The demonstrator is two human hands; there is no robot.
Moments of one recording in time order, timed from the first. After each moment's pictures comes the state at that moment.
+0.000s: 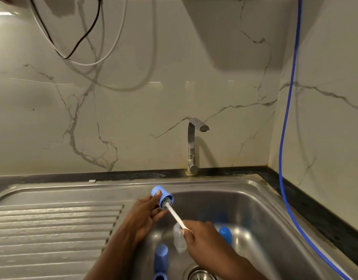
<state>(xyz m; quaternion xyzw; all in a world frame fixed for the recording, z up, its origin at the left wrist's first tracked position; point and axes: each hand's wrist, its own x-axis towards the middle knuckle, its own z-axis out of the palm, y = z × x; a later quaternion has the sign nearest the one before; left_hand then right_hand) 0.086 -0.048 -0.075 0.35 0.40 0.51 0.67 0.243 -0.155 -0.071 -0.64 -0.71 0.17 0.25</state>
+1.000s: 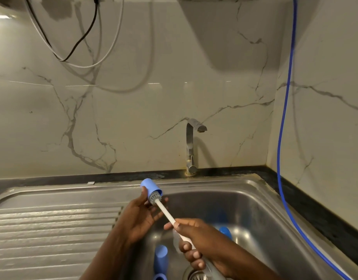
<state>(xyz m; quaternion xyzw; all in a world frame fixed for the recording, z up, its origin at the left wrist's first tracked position) 0.072 -0.045 -0.082 0.27 0.29 0.52 0.76 0.242 -0.161 -0.045 -0.53 -0.53 0.58 0.32</state>
